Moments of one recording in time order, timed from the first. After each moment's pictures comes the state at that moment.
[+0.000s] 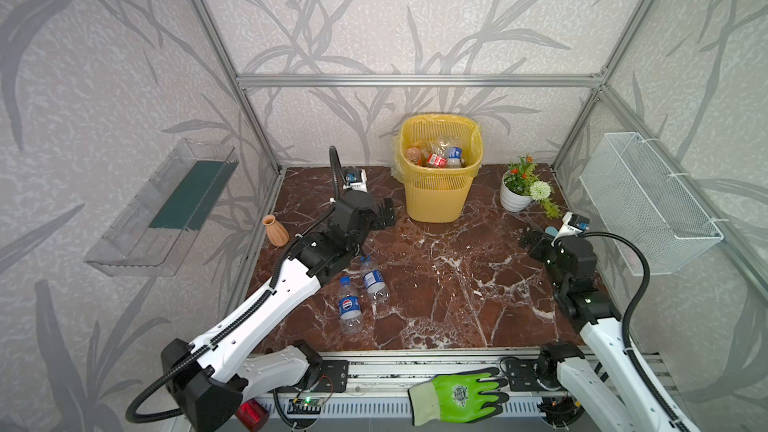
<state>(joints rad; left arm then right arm) -0.65 1.12 1.08 -0.52 -0.44 -0.53 0.09 0.72 0.52 -0.14 0.21 0.44</state>
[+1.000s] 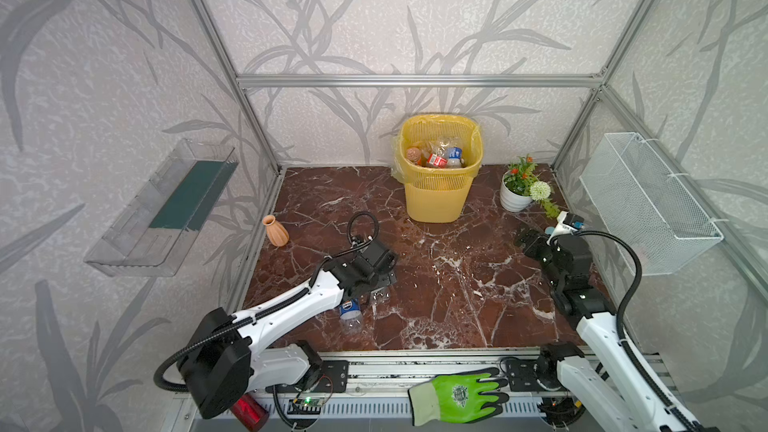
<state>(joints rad) -0.75 1.25 0.79 -0.68 -0.25 -1.03 0.09 0.75 0.49 -0.07 0.14 0.51</state>
